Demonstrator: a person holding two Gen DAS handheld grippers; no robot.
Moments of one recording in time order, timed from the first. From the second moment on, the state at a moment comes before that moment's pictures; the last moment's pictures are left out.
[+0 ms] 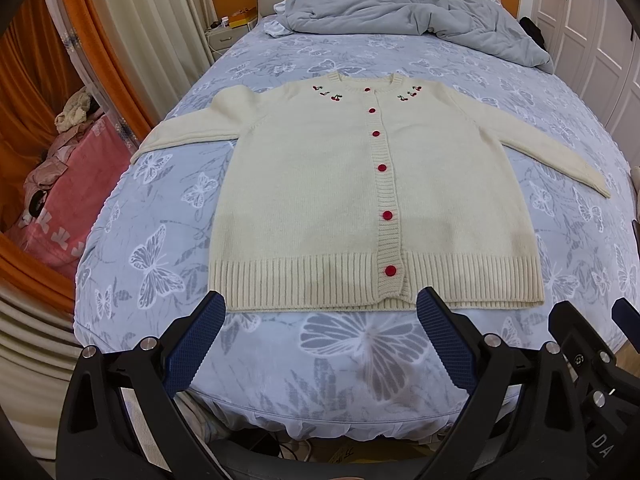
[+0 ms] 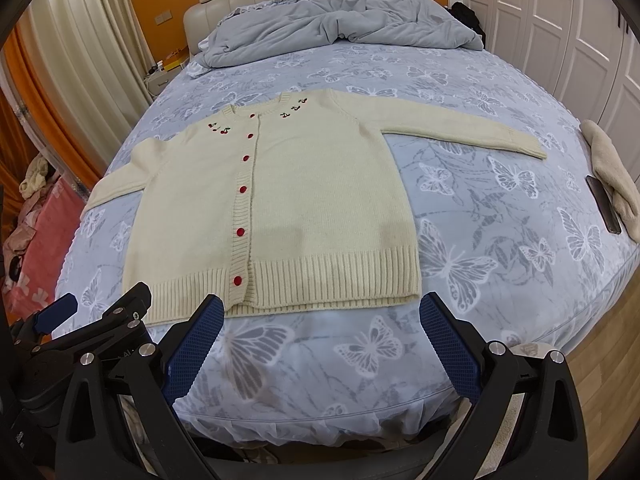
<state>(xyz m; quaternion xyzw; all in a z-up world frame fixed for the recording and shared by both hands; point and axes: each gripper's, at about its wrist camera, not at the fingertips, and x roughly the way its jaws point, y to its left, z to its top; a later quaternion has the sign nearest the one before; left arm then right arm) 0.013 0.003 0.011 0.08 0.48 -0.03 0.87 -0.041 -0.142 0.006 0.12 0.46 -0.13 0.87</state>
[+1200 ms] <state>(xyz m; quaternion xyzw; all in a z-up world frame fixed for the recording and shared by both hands) 0.131 0.020 -0.070 -0.01 0.50 -0.03 0.86 0.094 -0.581 -0.140 0.46 0.34 -0.31 0.76</state>
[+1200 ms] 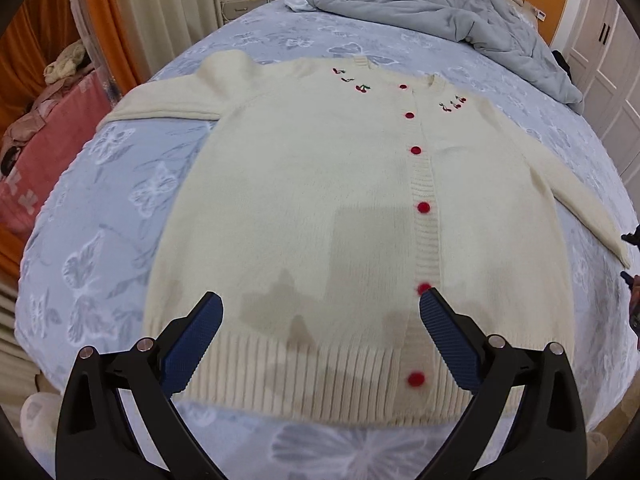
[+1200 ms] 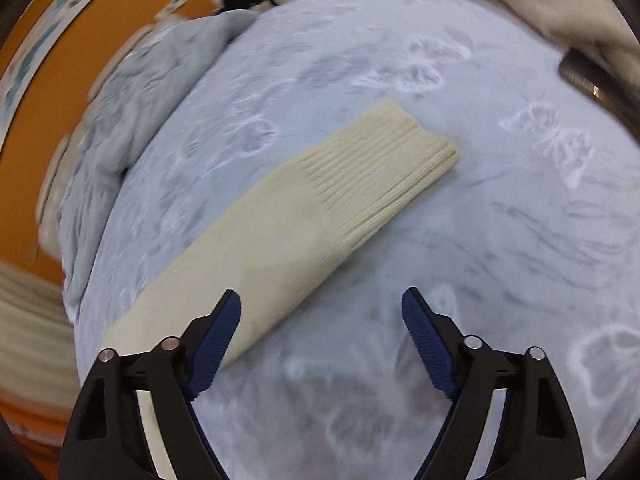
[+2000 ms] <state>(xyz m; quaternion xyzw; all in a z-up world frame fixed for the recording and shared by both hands) 0.210 0.041 -0.042 -0.10 0.46 -0.06 0.88 0.306 -0.192 -0.021 0.22 0.37 0.19 0.88</state>
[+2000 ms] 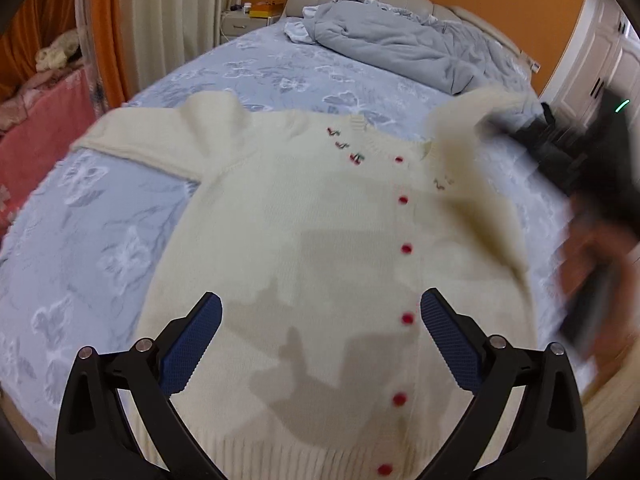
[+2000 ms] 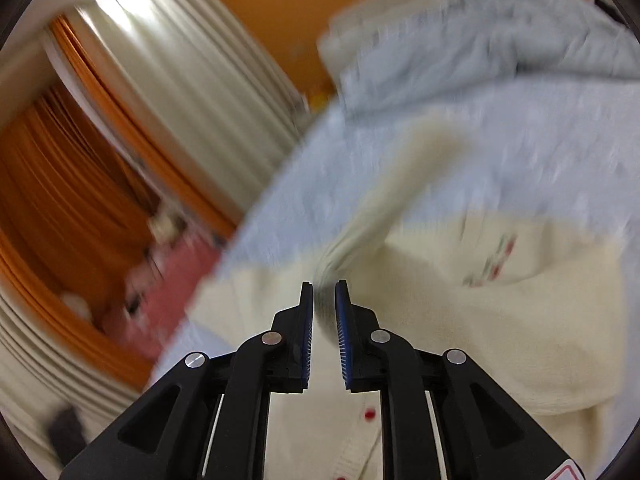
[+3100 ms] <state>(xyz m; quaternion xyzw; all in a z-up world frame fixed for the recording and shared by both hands) 0.403 0.009 -0.135 -0.11 0.49 -0.05 0.86 0.223 -0.362 -0.084 0.26 0.34 -0.09 0.90</state>
